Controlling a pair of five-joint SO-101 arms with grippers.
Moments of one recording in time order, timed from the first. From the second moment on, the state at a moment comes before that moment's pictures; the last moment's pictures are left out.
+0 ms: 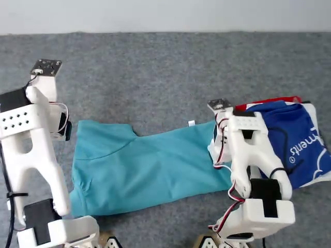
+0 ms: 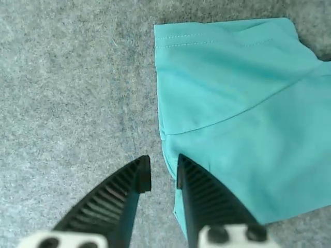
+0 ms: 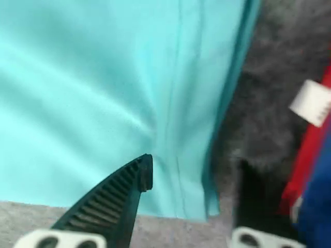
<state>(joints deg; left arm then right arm) -22.0 -6.1 3.2 98.9 -16.7 -0.9 3.6 27.3 73.8 16.8</state>
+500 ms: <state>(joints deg) -17.8 21.1 -11.2 92.4 -16.7 -3.6 -5.8 2.3 96.8 16.8</state>
